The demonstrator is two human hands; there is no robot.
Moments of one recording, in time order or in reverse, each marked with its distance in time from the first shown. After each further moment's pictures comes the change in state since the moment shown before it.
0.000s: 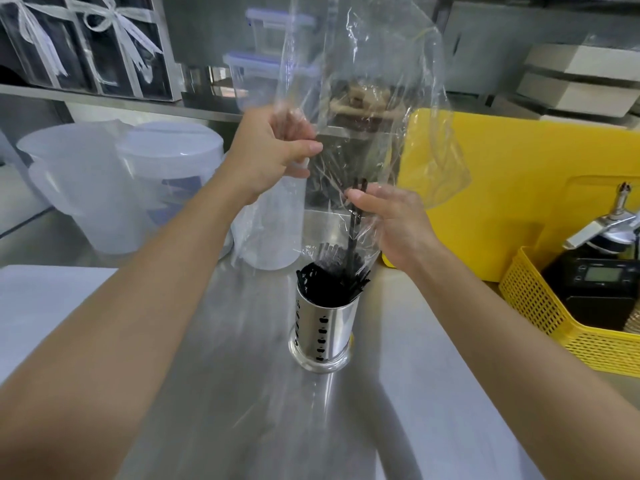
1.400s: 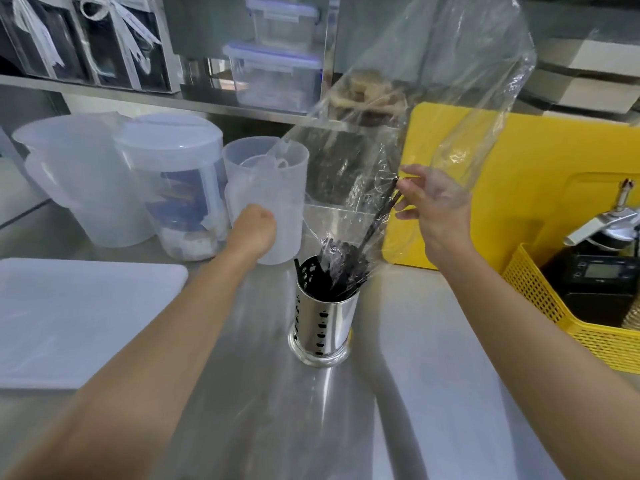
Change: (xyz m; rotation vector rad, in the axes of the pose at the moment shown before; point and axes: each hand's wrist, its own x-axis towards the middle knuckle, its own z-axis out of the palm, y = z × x) left_hand -0.029 -0.120 0.010 0.319 0.216 -0.549; right_hand 0.006 0.002 -0.042 -0.042 0.184 -0.269
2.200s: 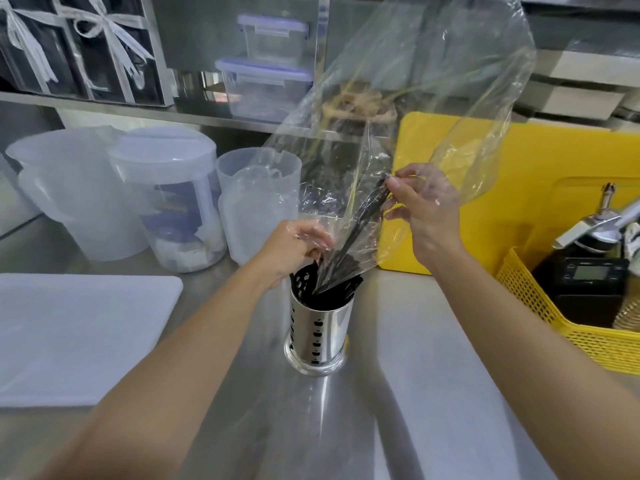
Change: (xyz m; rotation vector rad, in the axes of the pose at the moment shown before) left_hand -0.039 0.029 0.024 -0.300 -0.474 0.250; right_hand 0.001 -0.012 0.005 0.107 -0.030 -0.048
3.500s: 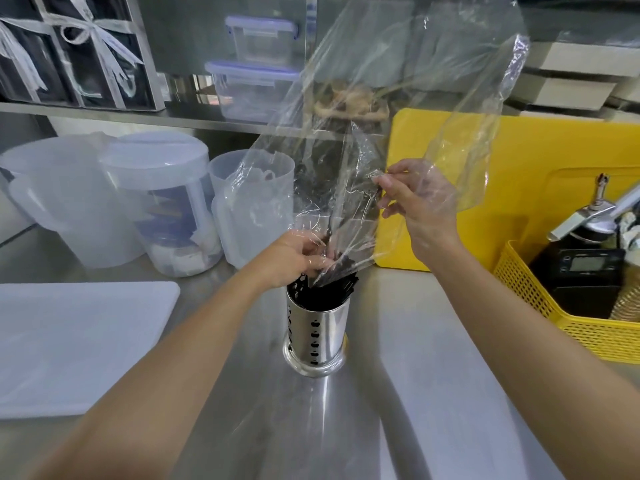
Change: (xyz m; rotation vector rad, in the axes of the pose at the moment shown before) left_hand -0.002 -0.003 0.002 0.182 -0.234 -0.006; right_hand -0.001 -0.002 -0.004 -0.045 -0.062 -0.036
